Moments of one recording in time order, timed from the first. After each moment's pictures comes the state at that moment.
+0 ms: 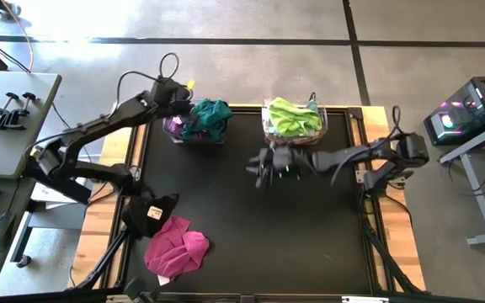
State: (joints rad) left arm 0.78 1.25 0.94 -0.40 -0.14 0.09; right arm -0.01 1.59 0.87 0.22 0.24 0.21
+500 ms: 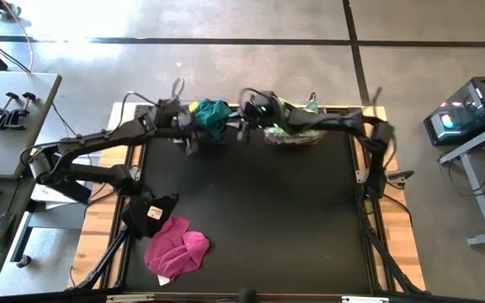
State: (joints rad) left arm 0.60 1.12 0.69 -0.13 0.20 0.20; right arm -0.41 1.89 1.34 0.15 -0.18 -0.16
